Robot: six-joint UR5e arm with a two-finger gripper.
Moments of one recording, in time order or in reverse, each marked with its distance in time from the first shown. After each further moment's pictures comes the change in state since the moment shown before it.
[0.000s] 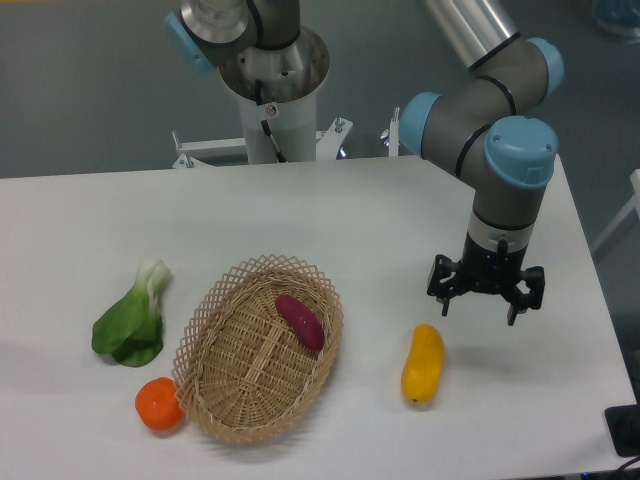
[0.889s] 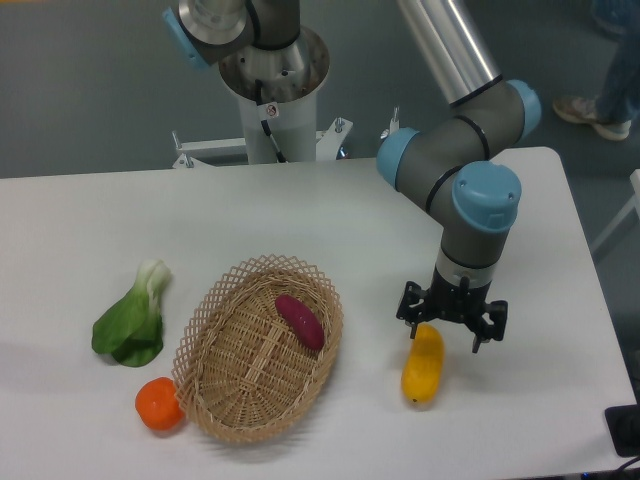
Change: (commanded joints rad) arm -0.075 -0.094 -0.025 0.064 0.005 0.008
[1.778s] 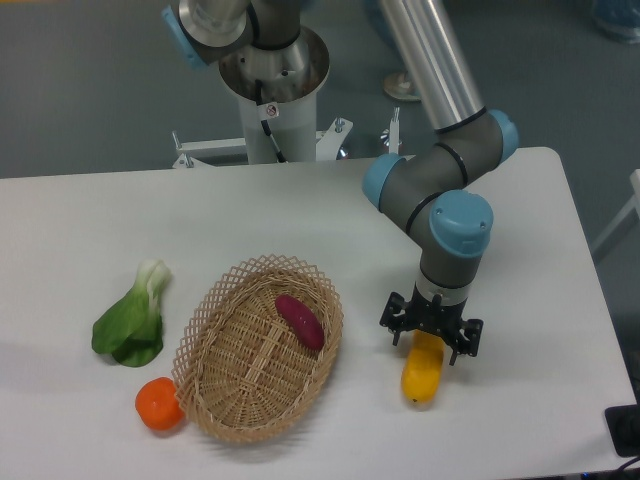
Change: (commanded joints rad) arm -0.015 -0.051 -0.069 0.129 0.005 0.097
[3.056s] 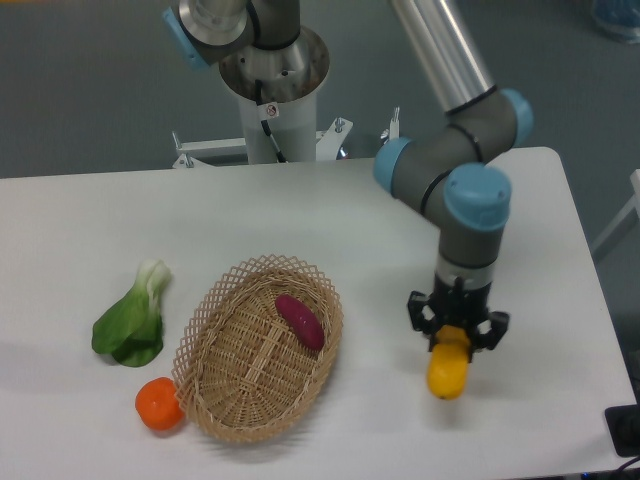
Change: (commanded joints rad) arm 0.080 0.127 0.113 -0.018 -0.043 -0.034
